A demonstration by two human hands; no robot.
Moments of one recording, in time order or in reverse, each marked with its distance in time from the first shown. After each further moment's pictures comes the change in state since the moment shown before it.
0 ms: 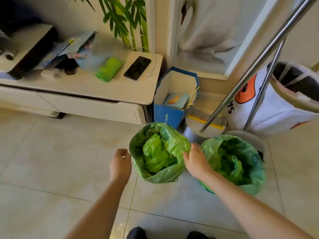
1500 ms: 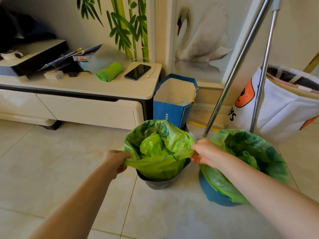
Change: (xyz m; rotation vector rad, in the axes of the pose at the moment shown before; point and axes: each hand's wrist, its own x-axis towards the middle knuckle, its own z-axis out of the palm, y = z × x) left_hand 0.048 -0.070 0.033 -0.397 -0.219 -0.183; right_hand 0.034 0.036 0.036 0.762 -0.040 0.262
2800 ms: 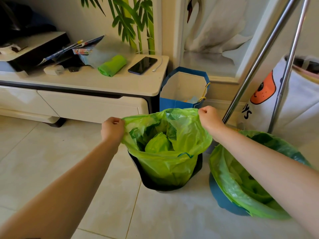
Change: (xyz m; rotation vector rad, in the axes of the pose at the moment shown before) left_hand 0.055 0.071 0.004 0.089 0.317 0.416; right_hand 0.063 -0.073 0.004 -0.258 0.304 -0.535
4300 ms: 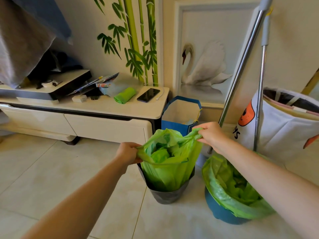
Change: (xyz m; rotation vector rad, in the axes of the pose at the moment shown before) left_hand -0.091 0.034 -0.045 -0.055 -0.335 -0.077; right_hand -0.078 -0.053 -0.073 0.250 -0.105 0.089
